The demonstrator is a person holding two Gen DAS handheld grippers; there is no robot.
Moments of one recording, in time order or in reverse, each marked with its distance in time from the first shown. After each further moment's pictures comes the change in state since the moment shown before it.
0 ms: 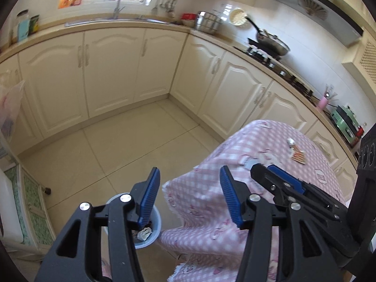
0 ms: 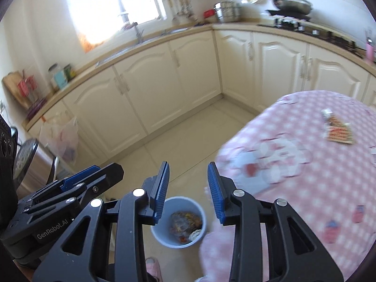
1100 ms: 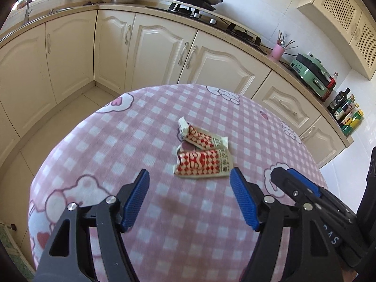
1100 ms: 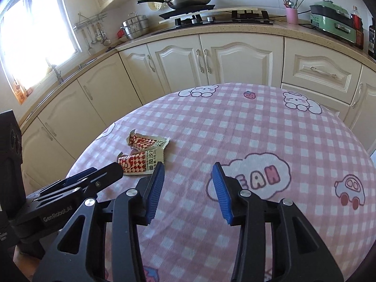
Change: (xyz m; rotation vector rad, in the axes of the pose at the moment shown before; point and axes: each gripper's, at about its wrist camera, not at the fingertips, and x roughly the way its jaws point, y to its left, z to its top) left arm 0.188 -0.257 0.007 0.220 0.189 -0.242; right arm -0.044 -0.281 0.014 0.263 -0.047 -0.272
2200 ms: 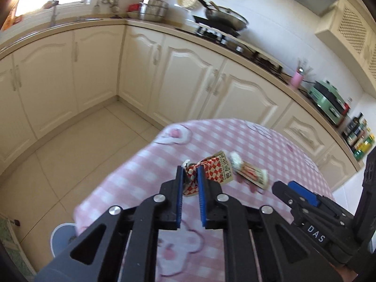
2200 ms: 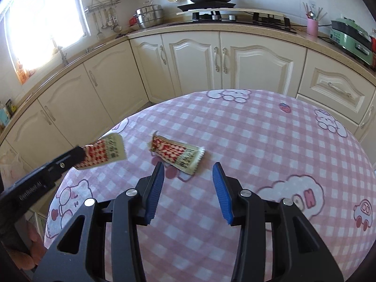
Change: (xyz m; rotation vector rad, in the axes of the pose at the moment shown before) left arm -0.041 0.065 0.014 -0.079 -0.152 0.123; right arm 0.036 0.055 0.012 -0.112 0.032 -0.011
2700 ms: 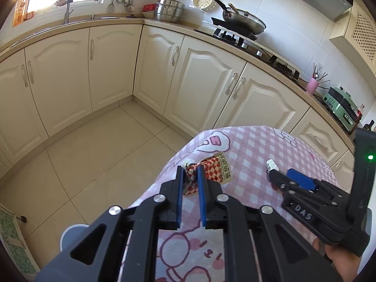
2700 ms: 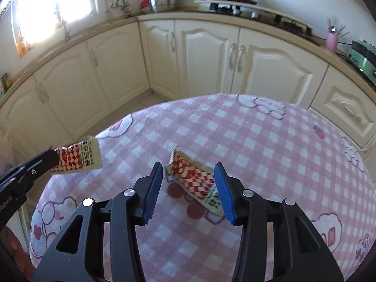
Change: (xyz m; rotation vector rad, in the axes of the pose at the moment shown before) left arm 0.004 0.040 0.011 -0.024 0.004 0.041; right arm 0.062 0.034 0.022 -0.132 0.082 -0.037
